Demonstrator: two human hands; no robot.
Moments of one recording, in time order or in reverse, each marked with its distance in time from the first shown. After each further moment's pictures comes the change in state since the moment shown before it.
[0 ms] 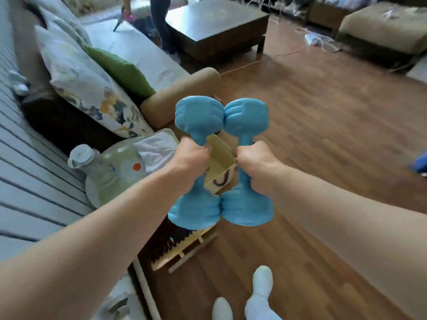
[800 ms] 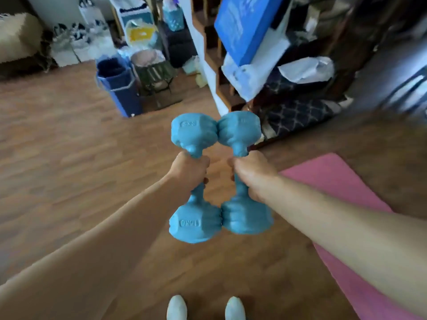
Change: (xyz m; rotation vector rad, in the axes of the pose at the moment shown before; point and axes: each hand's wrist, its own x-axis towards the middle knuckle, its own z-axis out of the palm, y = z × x) left_hand -0.501 -0.010 0.460 0.491 -1.222 0.298; right_hand -0.402 0.309 -0.500 0.507 1.203 0.279
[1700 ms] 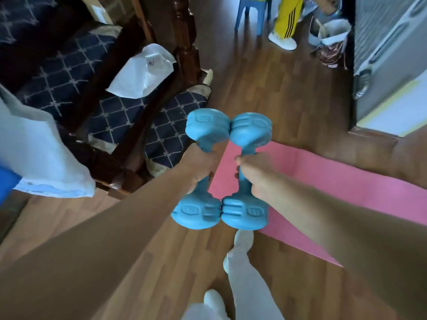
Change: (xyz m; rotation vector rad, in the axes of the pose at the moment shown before) left_hand 0.287 0.207 0.486 0.447 -0.815 0.188; right_hand 0.402 0.050 -0.337 0.700 0.606 0.411
